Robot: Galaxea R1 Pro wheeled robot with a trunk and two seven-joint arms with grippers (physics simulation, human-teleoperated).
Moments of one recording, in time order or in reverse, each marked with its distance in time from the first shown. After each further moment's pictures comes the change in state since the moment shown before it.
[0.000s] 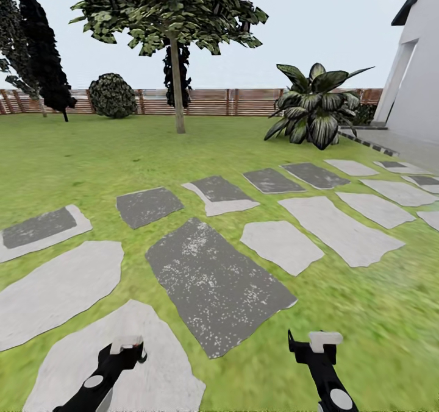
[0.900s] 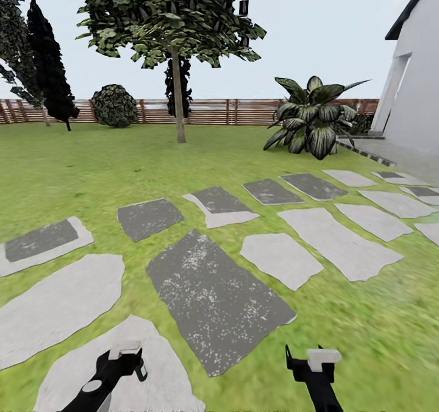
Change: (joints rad) left arm 0.010 0.000 0.007 0.012 0.009 0.018 -0.001; right arm 0.000 0.009 0.005 0.180 0.003 -0.183 0.002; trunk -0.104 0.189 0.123
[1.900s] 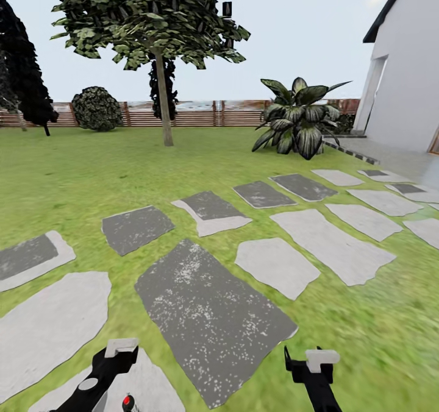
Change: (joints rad) left arm 0.000 0.019 0.000 -0.015 -0.002 0.003 0.001; right arm 0.000 0.001 0.007 0.008 0.001 -0.001 0.004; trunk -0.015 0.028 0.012
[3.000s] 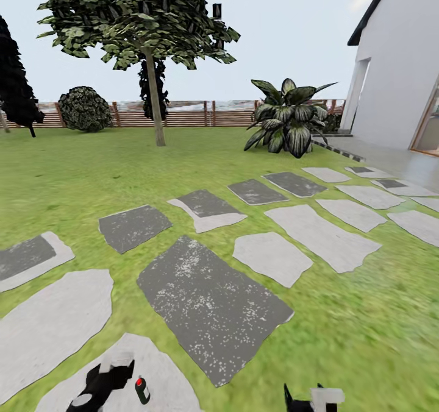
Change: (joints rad) left arm 0.048 0.005 0.000 0.003 0.047 0.008 0.000; right arm 0.095 -0.003 -0.009 0.077 -0.058 -0.057 0.110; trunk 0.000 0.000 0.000
